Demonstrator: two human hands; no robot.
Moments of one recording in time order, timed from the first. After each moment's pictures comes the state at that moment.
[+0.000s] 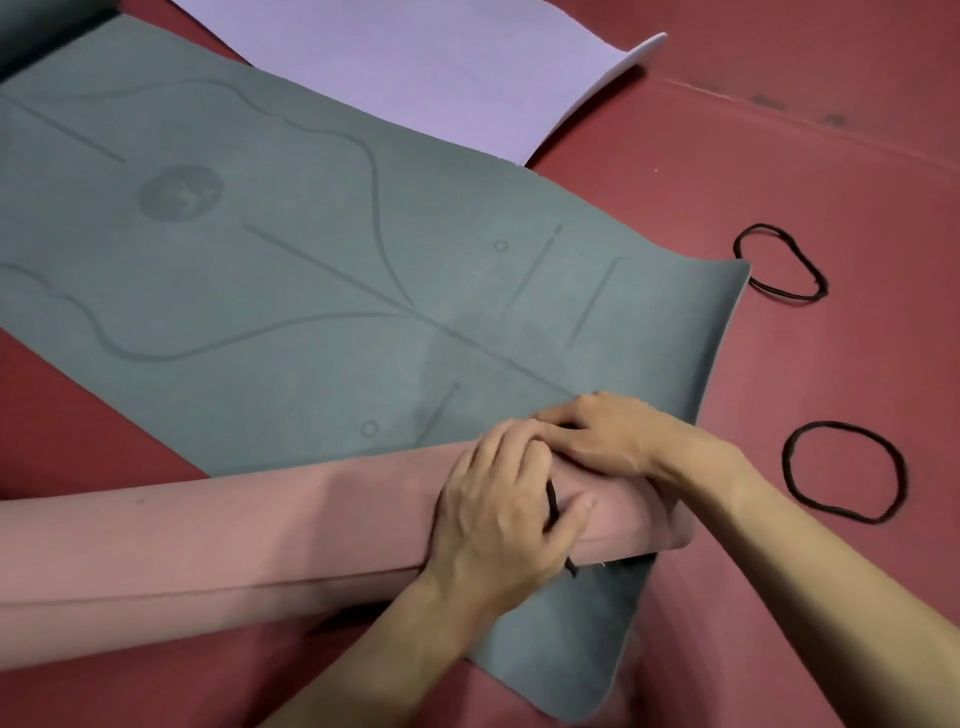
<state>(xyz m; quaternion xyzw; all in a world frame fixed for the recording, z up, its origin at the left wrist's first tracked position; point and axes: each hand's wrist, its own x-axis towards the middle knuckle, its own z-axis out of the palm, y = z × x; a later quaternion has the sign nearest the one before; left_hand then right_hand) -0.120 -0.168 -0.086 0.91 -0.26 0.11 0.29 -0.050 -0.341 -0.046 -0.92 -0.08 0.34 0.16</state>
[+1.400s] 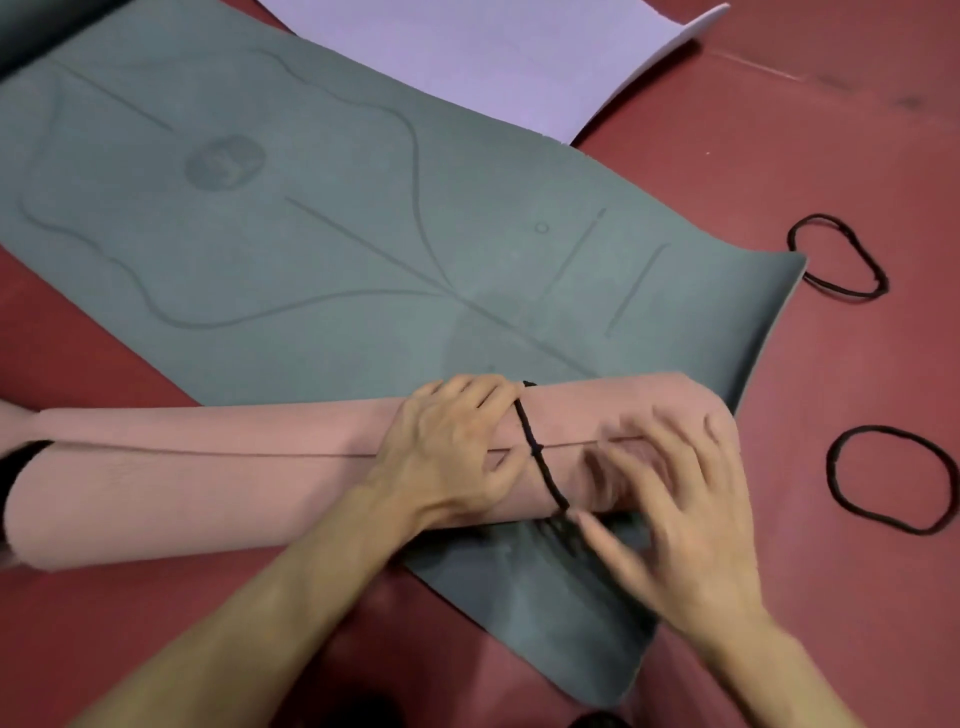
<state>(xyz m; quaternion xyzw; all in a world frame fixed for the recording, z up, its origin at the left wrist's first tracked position) -0.061 -0.099 -0.077 0.94 -0.29 0.01 0.16 -0.171 -0.328 -0.066 -0.98 -0.10 -0.13 0.14</state>
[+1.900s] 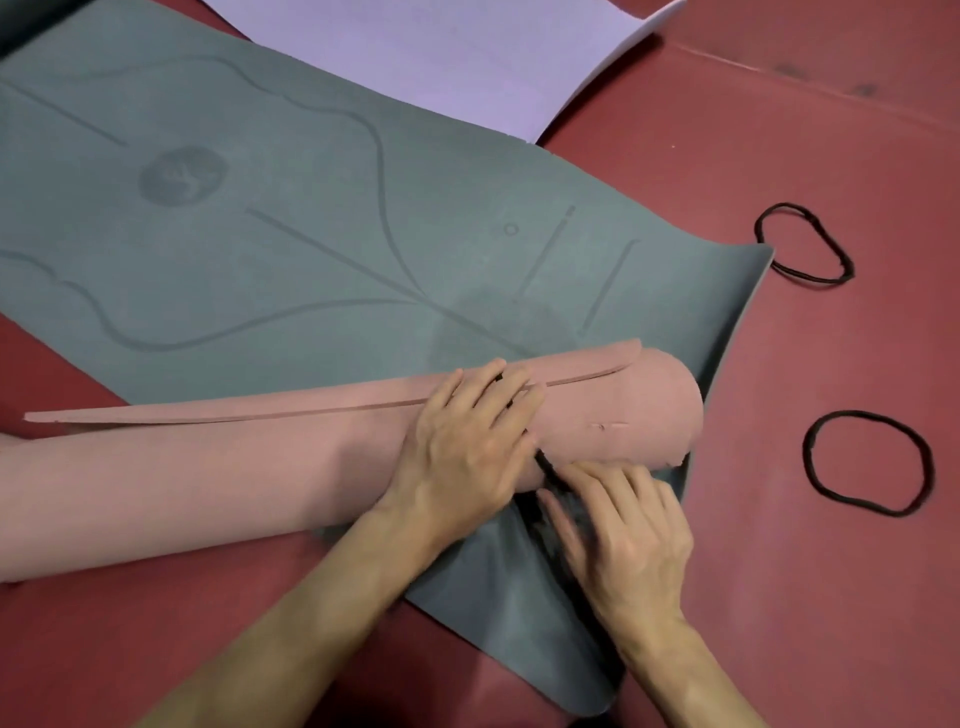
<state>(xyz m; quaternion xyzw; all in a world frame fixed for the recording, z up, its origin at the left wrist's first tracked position) -0.060 -0.130 -0.093 0.91 -0.36 0.12 0.14 -0.173 -0.299 -0.114 -0.95 0.00 -0.26 0.14</state>
